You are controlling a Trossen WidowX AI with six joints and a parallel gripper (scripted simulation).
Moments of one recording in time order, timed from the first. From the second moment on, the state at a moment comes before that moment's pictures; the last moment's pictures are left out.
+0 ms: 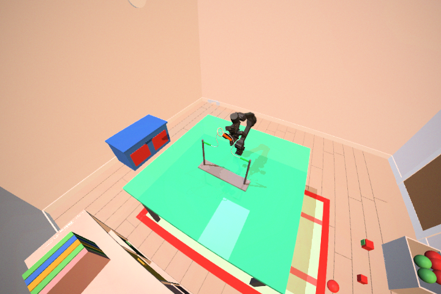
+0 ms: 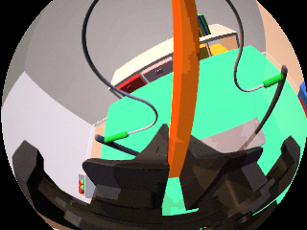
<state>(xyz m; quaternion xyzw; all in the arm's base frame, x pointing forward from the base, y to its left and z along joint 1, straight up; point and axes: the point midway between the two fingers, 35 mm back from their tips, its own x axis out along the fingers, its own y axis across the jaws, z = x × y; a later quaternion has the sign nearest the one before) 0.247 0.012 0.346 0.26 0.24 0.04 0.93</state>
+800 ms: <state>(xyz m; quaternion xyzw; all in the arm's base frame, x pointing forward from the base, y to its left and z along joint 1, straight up) 0.248 -0.004 0.340 0.10 0.25 -0.01 0.96</state>
